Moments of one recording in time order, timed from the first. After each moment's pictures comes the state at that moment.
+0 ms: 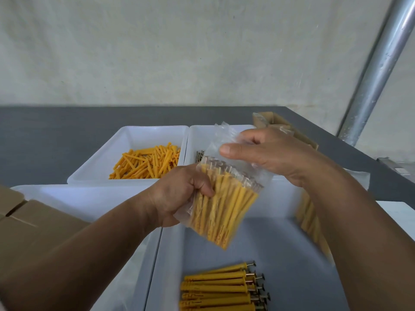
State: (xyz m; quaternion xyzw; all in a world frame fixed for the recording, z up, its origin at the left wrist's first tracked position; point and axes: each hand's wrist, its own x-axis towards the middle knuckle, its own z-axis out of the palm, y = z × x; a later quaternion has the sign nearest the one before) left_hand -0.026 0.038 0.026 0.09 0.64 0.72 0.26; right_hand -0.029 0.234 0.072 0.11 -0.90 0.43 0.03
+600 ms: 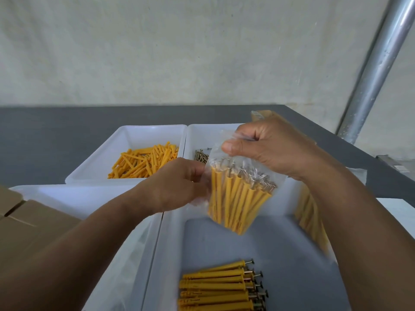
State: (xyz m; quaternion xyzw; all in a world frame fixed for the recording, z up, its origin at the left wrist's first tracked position) left_hand -0.030 0.026 0.033 0.24 0.86 0.44 0.09; right_hand -0.027 0.237 0.076 0.22 -0.89 0.38 0.12
